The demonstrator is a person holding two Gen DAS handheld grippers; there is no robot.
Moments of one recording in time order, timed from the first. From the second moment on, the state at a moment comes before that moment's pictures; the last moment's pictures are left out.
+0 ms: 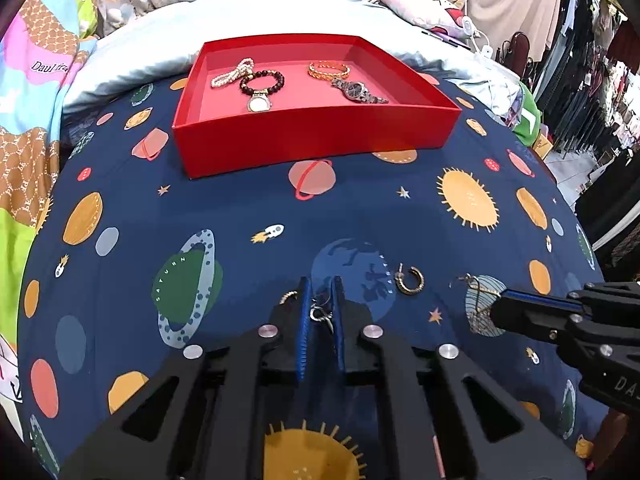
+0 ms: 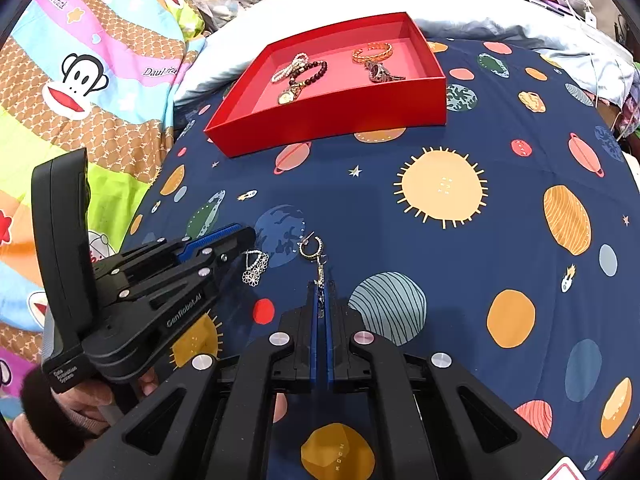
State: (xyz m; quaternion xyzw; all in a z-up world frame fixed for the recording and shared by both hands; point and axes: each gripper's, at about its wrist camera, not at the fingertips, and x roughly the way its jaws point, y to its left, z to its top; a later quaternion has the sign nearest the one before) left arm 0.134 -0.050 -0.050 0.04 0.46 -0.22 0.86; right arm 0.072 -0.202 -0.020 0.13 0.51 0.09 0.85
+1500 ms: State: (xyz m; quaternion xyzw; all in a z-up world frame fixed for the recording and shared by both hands) left arm 0.246 -0.044 0.065 -0.07 0.38 -0.23 0.89; right arm 0.211 -0.228 0.044 0.10 0.42 0.07 0.90
